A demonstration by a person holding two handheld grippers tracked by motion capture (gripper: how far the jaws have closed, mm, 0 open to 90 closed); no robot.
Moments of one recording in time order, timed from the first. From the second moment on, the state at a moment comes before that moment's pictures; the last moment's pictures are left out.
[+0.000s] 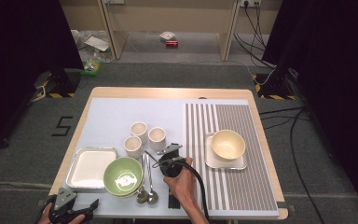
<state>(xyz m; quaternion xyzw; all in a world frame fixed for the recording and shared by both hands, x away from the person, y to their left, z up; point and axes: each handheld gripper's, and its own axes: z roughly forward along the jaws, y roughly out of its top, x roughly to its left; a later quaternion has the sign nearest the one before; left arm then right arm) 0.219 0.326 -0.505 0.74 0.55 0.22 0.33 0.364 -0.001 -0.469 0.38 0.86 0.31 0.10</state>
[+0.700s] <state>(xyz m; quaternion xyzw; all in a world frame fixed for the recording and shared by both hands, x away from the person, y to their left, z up) 0.219 0.326 -0.505 0.74 0.55 0.22 0.33 0.363 0.009 -0.468 0.37 0.87 0.30 0.11</state>
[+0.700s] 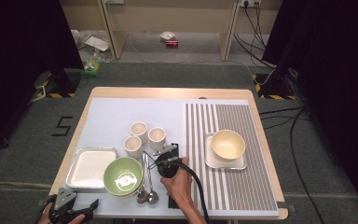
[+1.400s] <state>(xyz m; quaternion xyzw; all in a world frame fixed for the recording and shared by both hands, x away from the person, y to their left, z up) 0.219 0.325 -0.506 0.73 0.55 0.23 0.33 0.366 0.019 -0.474 0.37 0.88 0.28 0.12</state>
